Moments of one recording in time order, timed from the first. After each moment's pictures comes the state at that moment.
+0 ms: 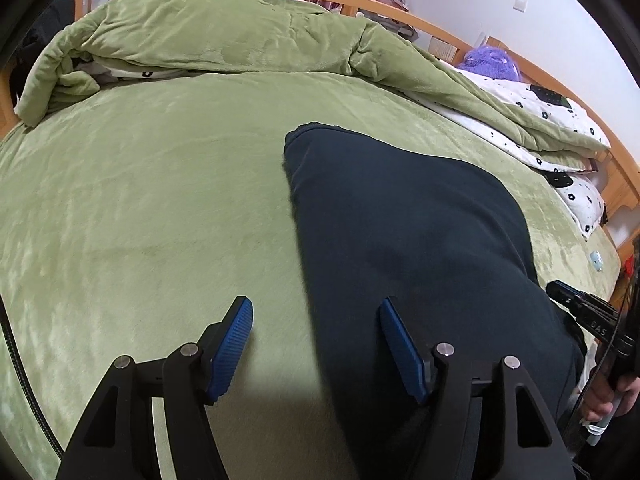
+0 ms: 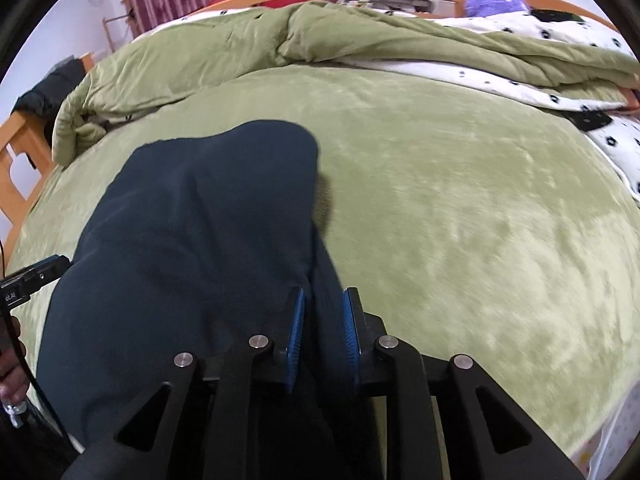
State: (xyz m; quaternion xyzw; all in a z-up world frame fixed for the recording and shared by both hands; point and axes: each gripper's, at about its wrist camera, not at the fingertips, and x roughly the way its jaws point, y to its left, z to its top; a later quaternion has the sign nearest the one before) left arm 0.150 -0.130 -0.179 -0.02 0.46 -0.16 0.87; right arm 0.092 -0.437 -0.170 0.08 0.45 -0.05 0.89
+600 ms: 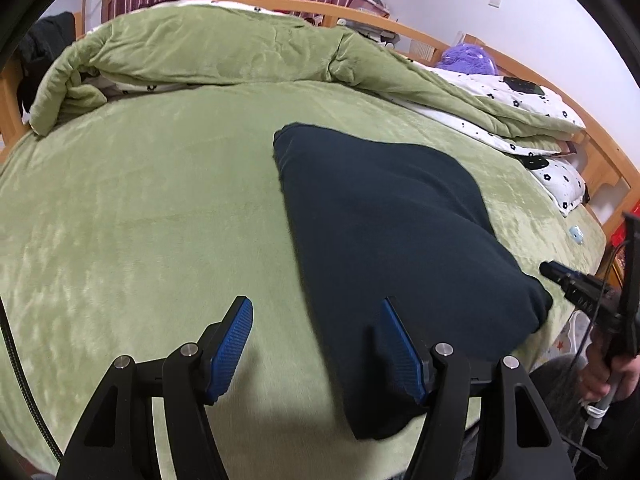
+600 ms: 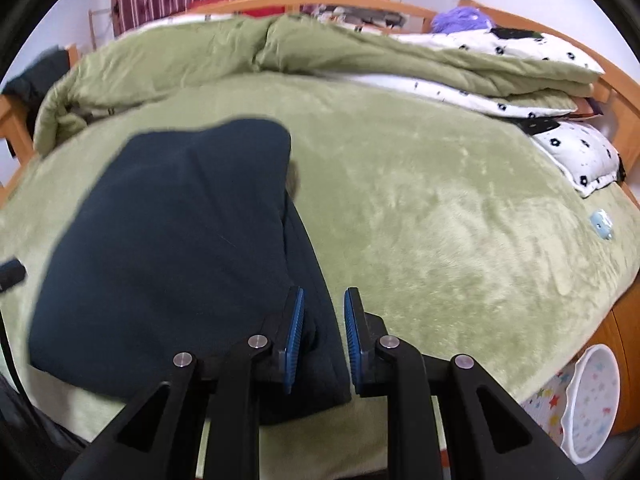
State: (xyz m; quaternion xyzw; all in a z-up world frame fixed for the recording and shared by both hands) left arm 0.074 -0.120 -0.145 0.00 0.44 -0.17 0.88; right arm 0.027 -0.417 -0.140 0.04 0.43 -0.12 0.89
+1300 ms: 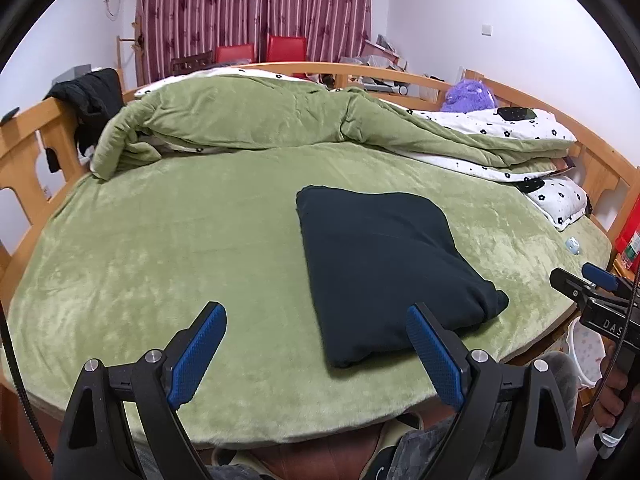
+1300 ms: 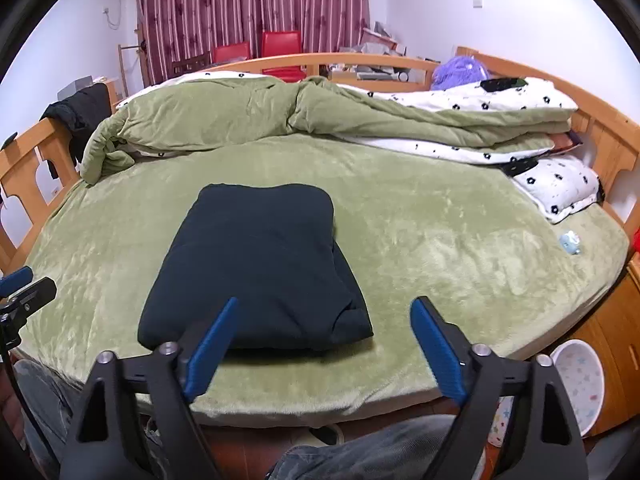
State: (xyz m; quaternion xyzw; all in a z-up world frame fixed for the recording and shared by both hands) left arm -0.042 -0.116 -0.044 0.03 0.36 -0.11 0.93; right arm -0.079 -0.359 -0.032 0.04 0.36 -0.10 0.93
